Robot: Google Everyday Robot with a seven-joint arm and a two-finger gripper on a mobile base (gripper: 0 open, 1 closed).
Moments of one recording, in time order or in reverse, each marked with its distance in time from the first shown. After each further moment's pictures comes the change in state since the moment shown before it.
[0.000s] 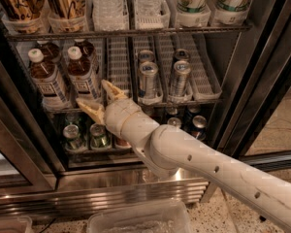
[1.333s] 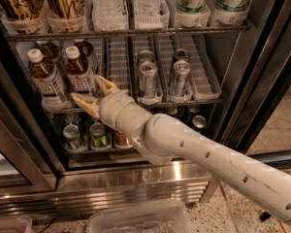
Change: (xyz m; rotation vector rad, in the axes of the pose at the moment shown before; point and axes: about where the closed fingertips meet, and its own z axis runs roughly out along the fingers) arm 0.000 0.005 0.029 -0.066 -0.013 -0.011
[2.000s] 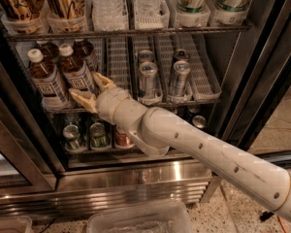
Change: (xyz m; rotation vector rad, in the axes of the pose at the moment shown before) arm 0.004 -0.006 0.021 -0.029 -0.012 0.009
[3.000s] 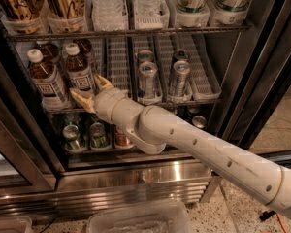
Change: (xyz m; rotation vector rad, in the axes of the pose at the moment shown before) arm 0.016 0.001 0.014 -0.026 0.017 0.025
